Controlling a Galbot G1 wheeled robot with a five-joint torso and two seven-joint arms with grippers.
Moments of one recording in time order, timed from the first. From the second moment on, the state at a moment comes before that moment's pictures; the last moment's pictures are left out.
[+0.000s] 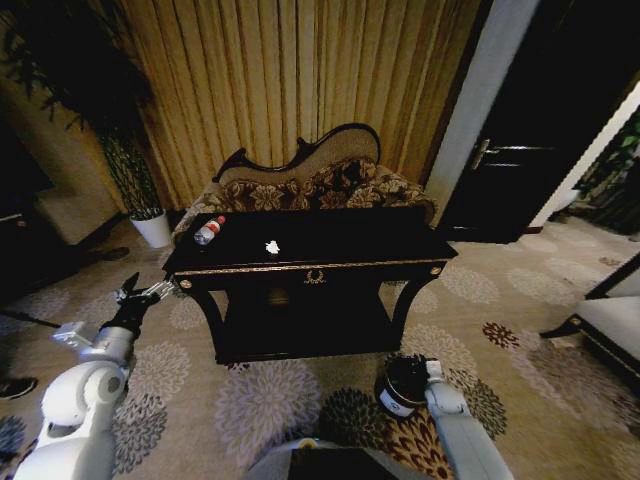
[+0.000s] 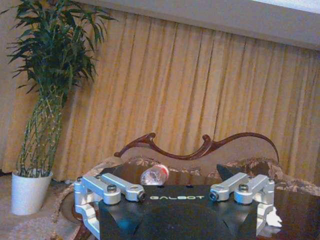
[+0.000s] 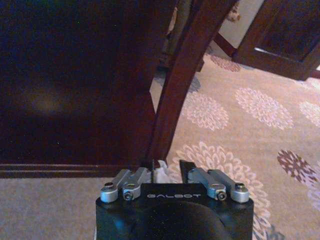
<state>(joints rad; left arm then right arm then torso) 1.45 -1.19 -1.00 -2.11 -0.69 0.26 0.10 -1.20 1.29 0.65 1.13 0.00 -0.16 0.00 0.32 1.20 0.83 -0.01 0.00</state>
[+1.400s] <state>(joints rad) 1.46 -1.17 -0.98 -2.11 -0.69 0.26 0.09 -1.29 1.21 0.51 2.07 0.47 -0.26 0.00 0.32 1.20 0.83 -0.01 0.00</state>
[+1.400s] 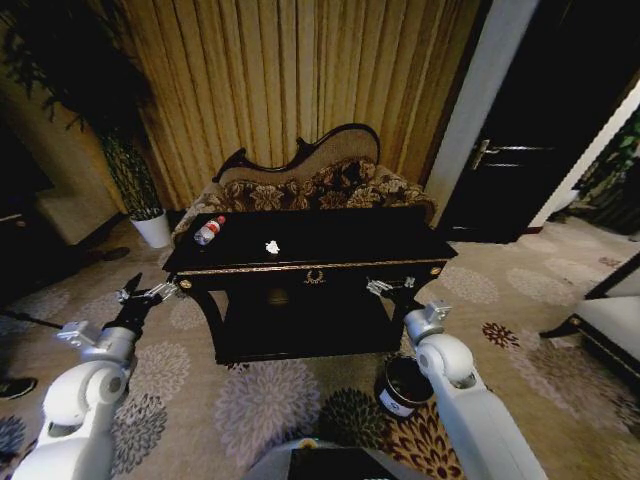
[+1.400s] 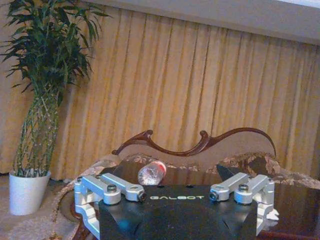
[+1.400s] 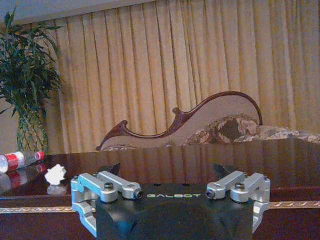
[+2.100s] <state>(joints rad) 1.45 -1.15 -0.99 -2.11 -0.69 0.27 0.09 -1.26 1.25 0.48 2.04 0.40 -0.25 0.00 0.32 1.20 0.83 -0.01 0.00</state>
